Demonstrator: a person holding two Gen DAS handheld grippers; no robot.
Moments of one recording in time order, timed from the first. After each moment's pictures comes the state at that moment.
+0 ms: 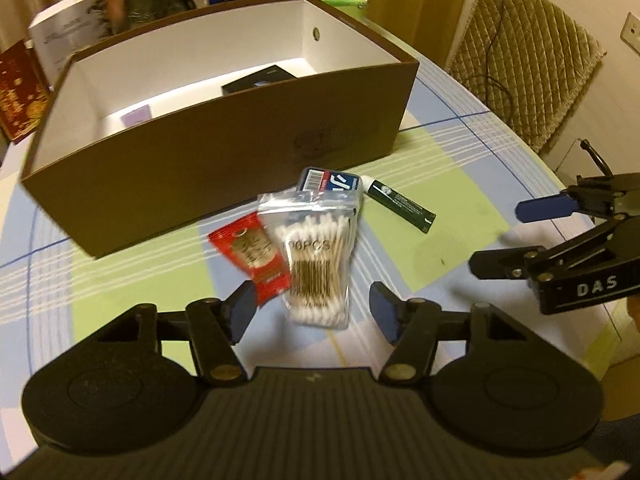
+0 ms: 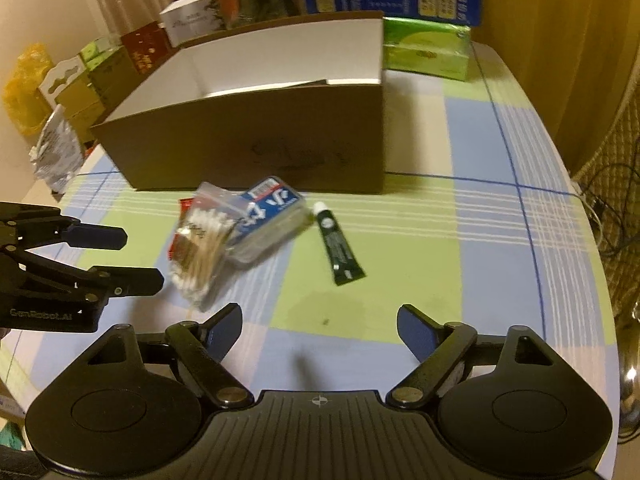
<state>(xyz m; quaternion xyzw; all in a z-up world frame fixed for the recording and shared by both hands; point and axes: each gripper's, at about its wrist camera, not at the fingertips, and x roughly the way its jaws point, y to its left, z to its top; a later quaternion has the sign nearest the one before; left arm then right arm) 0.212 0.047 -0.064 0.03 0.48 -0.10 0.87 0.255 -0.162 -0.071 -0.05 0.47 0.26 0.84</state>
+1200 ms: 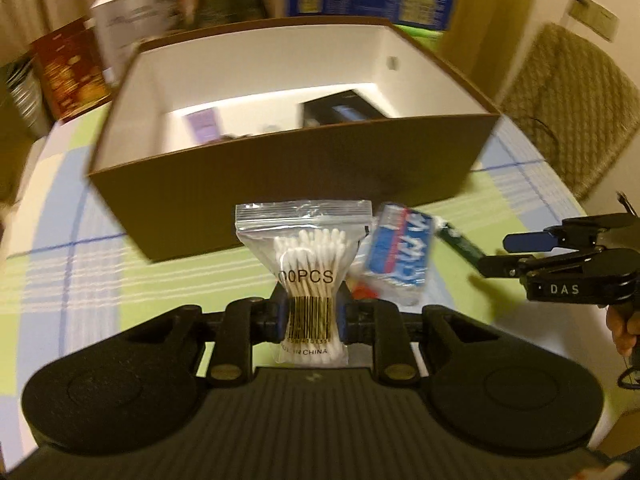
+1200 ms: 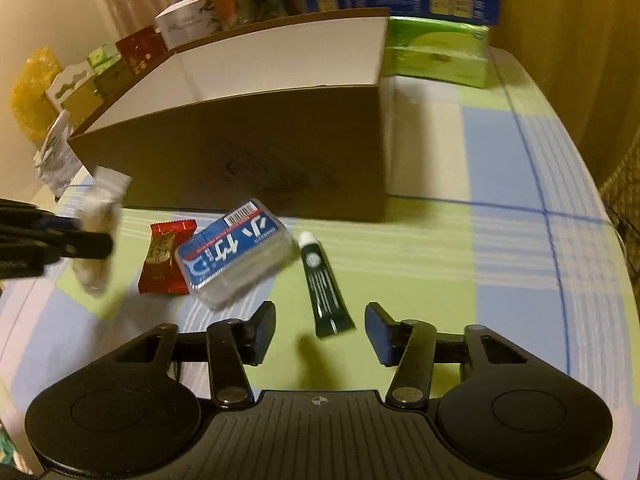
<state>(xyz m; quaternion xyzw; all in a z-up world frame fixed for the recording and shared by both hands) 0.220 0.102 -0.063 -0.01 0.45 -0.02 0.89 0.304 -0.149 -0.102 -0.05 0.45 0.30 0.84</state>
